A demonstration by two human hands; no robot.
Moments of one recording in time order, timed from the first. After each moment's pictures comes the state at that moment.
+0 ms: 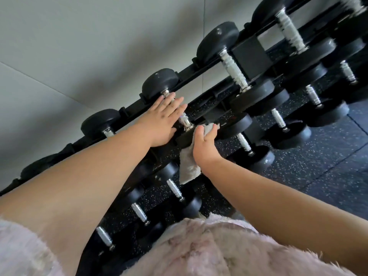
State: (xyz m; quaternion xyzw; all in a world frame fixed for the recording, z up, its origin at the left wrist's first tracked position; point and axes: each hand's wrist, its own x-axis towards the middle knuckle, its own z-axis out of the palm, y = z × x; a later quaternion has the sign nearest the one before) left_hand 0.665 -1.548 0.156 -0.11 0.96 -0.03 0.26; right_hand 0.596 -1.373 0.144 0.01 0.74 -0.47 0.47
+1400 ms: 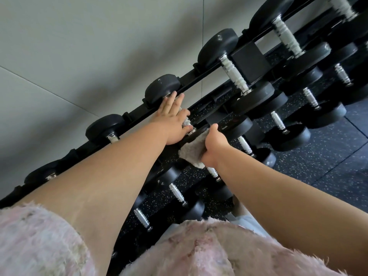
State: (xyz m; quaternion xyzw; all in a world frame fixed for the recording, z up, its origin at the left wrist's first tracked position) left_hand 0.638 -1.539 0.163 -0.20 0.94 0.06 0.27; right_hand 0.567 -1.395 0.150 0.30 0.62 -0.48 0.54
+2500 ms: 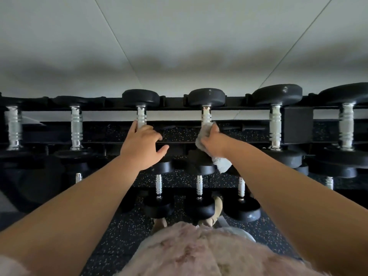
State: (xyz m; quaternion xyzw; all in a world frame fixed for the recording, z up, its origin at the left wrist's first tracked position) left_hand 0.777 -1.488 0.153 -0.53 0.84 0.09 0.09; right_hand 0.514 -1.471 0.166 -0.48 0.74 0.01 0.48
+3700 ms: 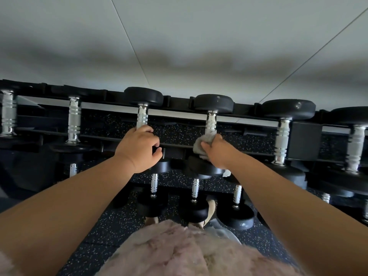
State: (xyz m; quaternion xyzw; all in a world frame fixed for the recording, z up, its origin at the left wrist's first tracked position) left_hand 0.783 -1.487 0.157 -0.54 0.82 0.15 0.06; right_hand 0.507 -1.476 0.143 -0.52 0.72 0.08 0.45
